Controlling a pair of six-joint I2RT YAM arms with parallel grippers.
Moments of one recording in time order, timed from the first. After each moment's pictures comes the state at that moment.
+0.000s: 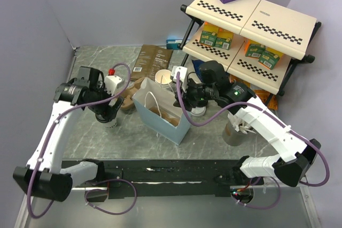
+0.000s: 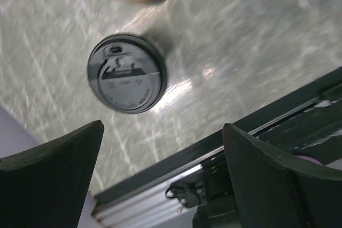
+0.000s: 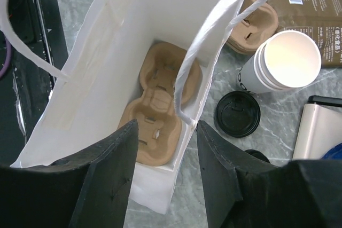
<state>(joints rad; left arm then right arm) -0.18 1.12 1.28 -1.20 0.16 0.40 0.71 1.26 1.37 -0.69 -0.44 -0.40</state>
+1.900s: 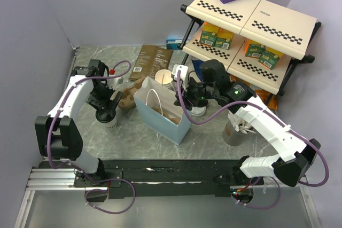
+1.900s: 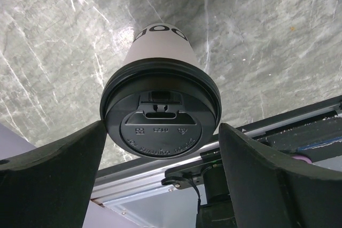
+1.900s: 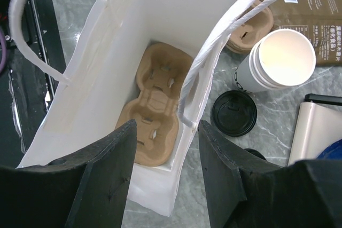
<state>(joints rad) -0.07 1.54 1.33 -1.19 0.08 0.36 0.69 1.27 1.37 -0.69 -0.45 -0.40</state>
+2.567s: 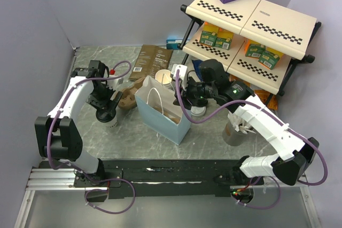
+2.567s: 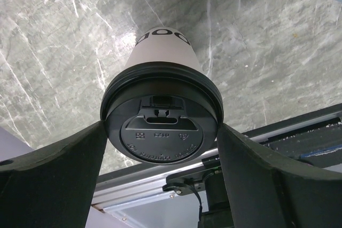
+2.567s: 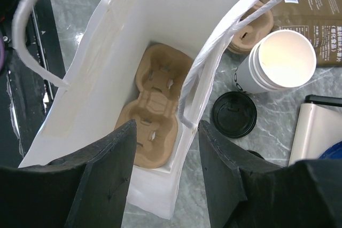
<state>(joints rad) -0.07 1.54 1.31 -1.15 0.08 0.36 0.69 1.28 1.37 -0.68 -0.45 -0.40</state>
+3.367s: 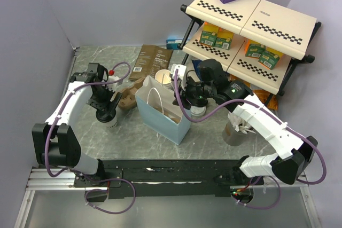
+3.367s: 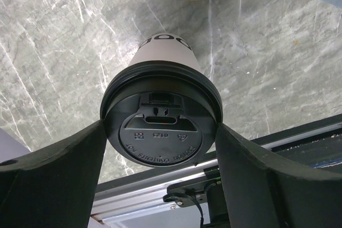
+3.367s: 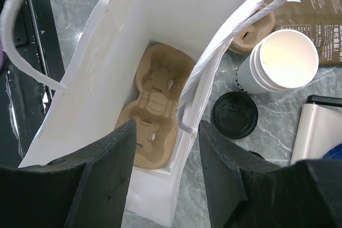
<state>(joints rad) -0.07 1.47 1.23 -1.08 0.08 0.36 0.69 1.29 1.37 -0.67 -0.45 -0.40</state>
